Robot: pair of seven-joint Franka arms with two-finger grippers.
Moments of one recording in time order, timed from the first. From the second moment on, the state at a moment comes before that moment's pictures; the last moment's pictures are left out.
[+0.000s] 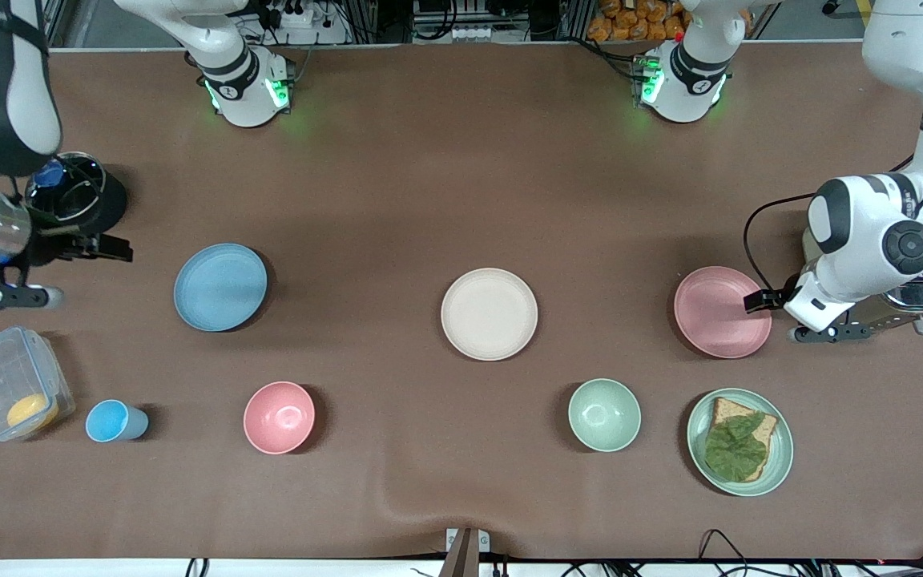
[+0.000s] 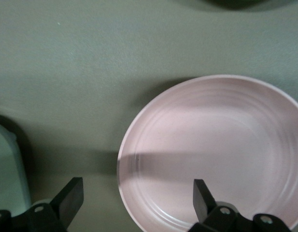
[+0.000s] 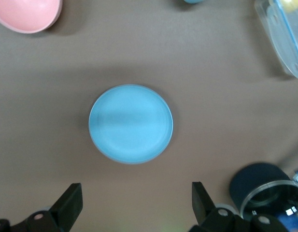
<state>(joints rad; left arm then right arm) 0.17 0.39 -0.06 -2.10 0.09 2.42 0.00 0.01 0.18 -0.06 -1.73 -0.01 1.70 -0.01</state>
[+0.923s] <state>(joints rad) 0.21 0.45 -0.06 -2.08 0.09 2.43 0.01 -0.13 0.42 -0.06 -2.03 0.12 2.20 -0.20</state>
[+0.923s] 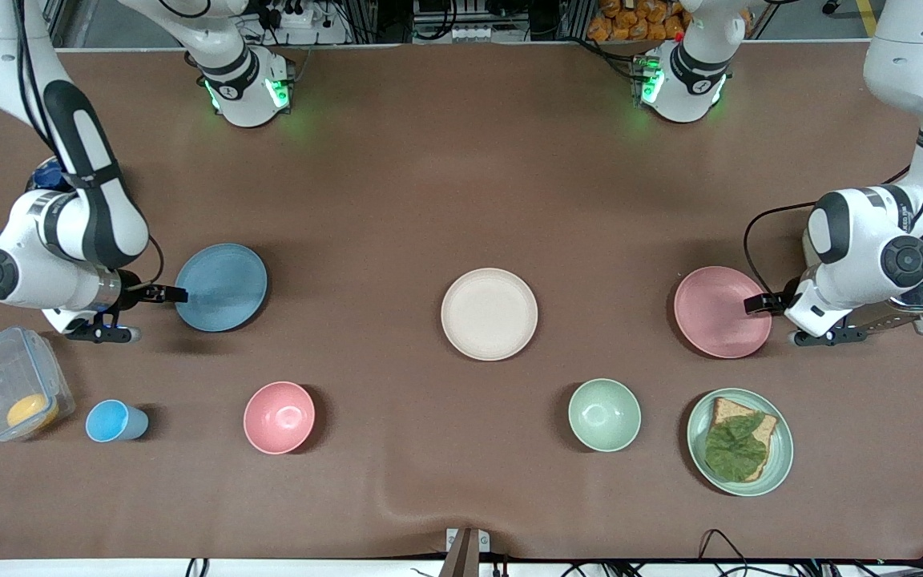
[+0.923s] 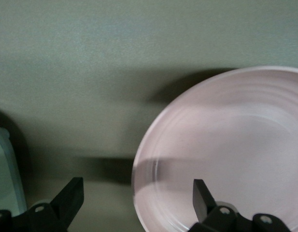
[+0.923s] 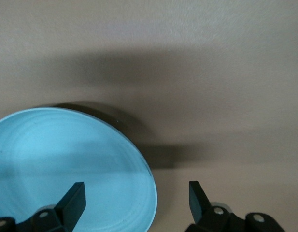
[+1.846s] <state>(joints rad) 0.22 0.48 -0.07 -2.07 0.09 2.43 0.04 -0.16 0.51 -0.06 -2.02 0.18 2.17 -0.30</state>
